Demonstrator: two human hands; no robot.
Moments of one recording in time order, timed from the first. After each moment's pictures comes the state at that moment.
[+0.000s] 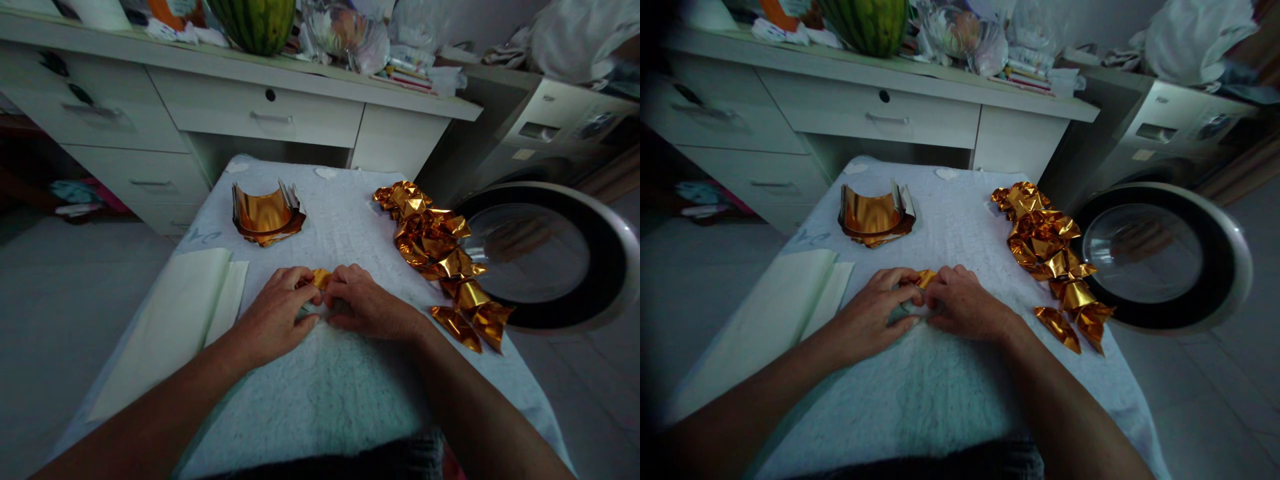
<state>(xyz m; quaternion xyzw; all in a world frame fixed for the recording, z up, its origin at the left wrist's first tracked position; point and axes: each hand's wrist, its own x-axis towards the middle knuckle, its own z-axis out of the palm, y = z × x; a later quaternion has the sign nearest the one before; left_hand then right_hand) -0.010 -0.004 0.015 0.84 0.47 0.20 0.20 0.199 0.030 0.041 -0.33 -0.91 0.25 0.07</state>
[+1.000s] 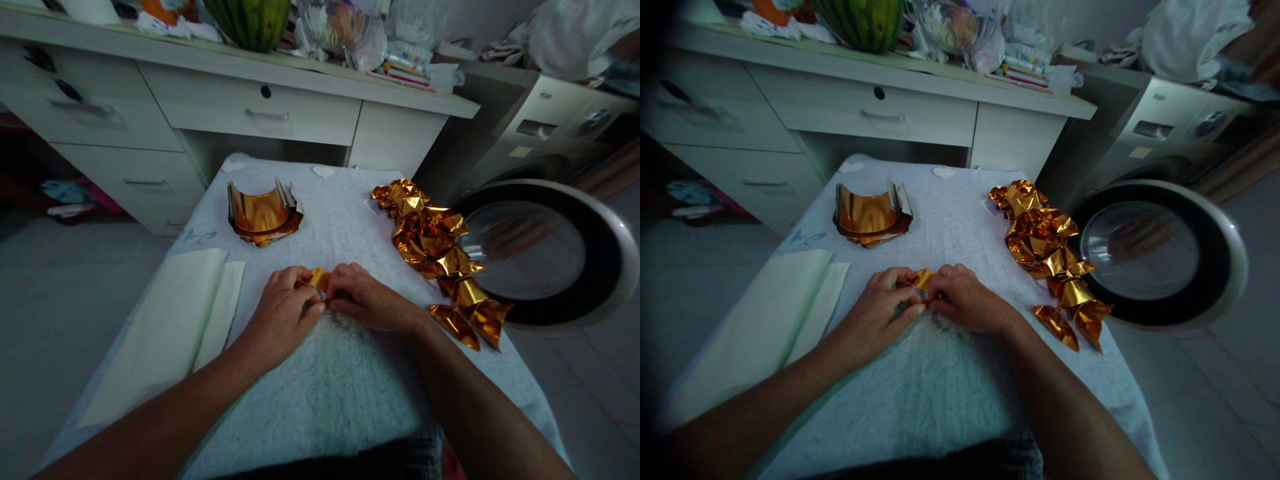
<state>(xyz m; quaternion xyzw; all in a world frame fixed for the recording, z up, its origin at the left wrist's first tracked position) 0.005 -0.009 0.012 0.79 0.52 0.25 0.19 0.204 0.037 0.037 -0.34 -0.89 0.30 0.12</state>
